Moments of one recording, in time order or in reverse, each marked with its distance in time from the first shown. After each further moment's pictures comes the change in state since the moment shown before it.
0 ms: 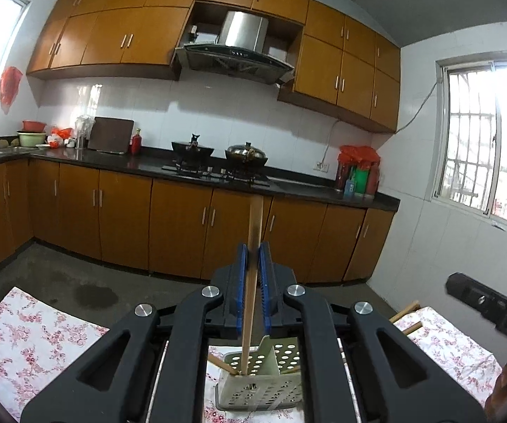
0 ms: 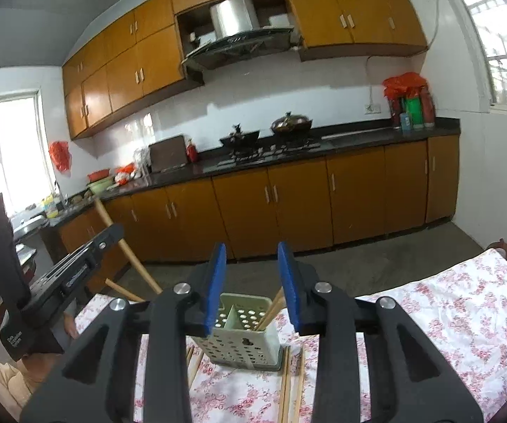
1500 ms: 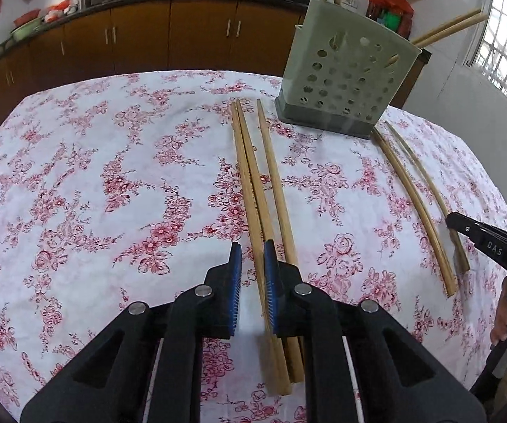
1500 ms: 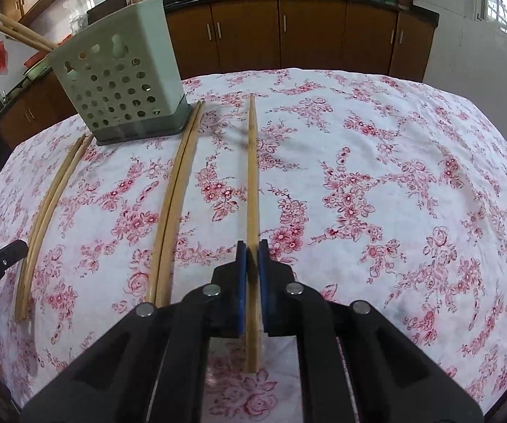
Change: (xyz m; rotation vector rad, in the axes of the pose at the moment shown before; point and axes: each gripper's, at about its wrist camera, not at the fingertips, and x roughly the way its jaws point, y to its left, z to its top) left arm -0.014 0.055 -0.215 0.010 0.720 0.086; right arm 0.054 -0.062 -0.223 -0.042 0.623 -0.226
